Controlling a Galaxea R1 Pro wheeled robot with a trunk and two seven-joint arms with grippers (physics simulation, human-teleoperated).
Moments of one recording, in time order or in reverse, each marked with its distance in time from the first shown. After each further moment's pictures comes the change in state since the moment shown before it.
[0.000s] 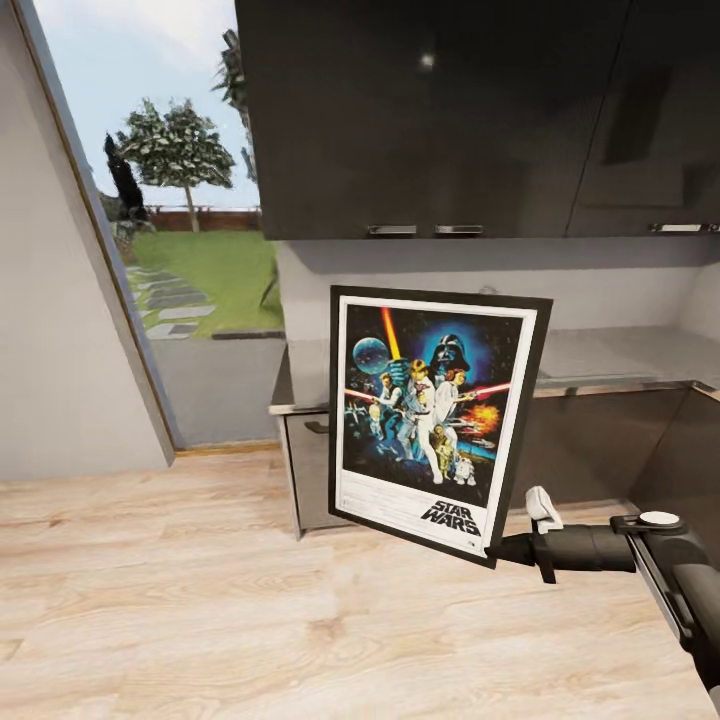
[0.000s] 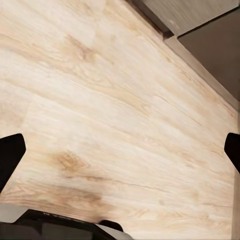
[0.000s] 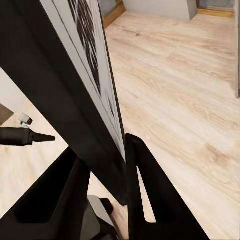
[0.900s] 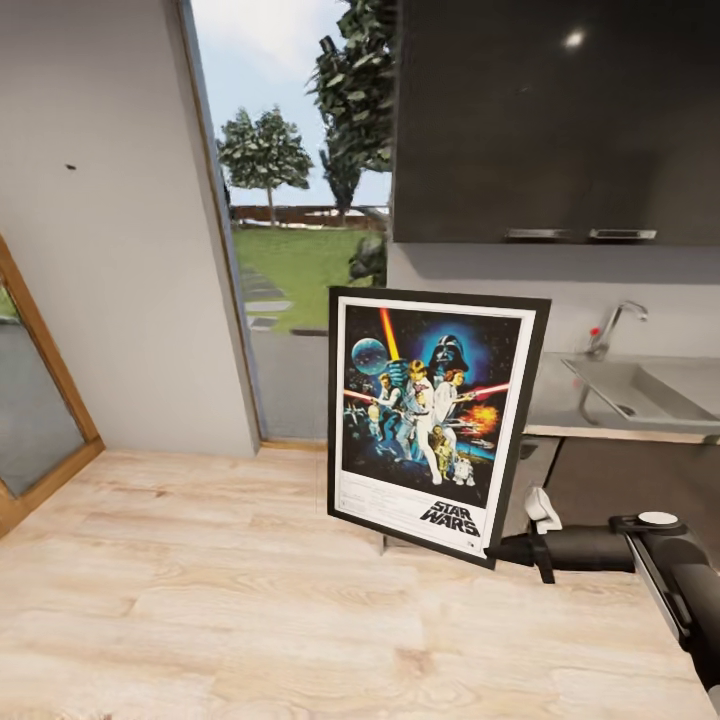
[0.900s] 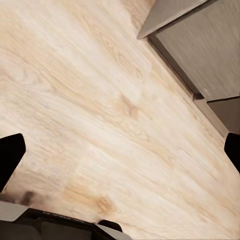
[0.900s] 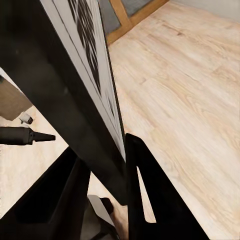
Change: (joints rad) left arm 0.000 0.000 0.001 0.004 0.012 0.008 0.000; right arm 0.000 0.001 0.004 0.000 0.001 -0.001 0.000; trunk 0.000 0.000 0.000
